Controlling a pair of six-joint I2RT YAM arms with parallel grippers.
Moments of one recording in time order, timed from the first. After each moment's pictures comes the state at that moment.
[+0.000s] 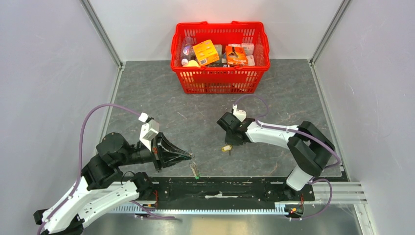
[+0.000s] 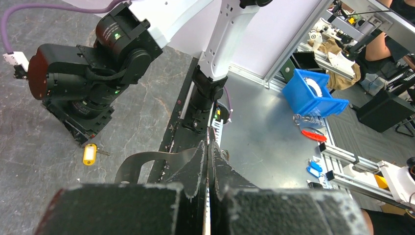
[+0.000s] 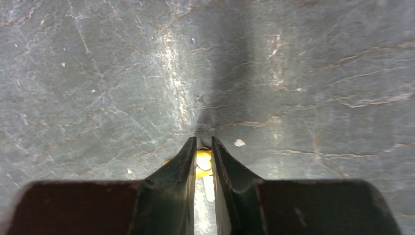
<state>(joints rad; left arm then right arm) -0.89 0.45 0.87 -0.41 0.53 -0.38 0.85 1.67 0.95 -0.47 0.30 0.96</state>
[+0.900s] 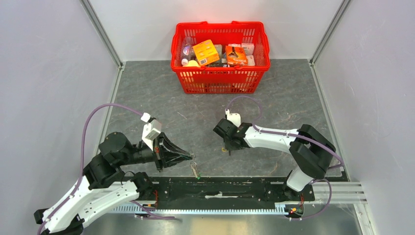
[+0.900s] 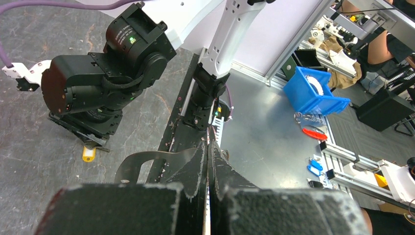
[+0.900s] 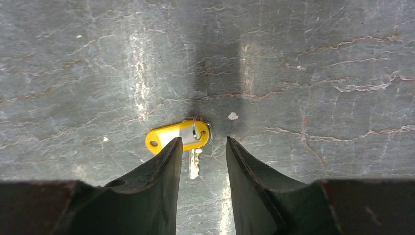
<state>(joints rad) -0.89 0.45 0.86 -0.41 0.53 -0.38 0.94 1.62 0.94 -0.54 0.36 0.82</state>
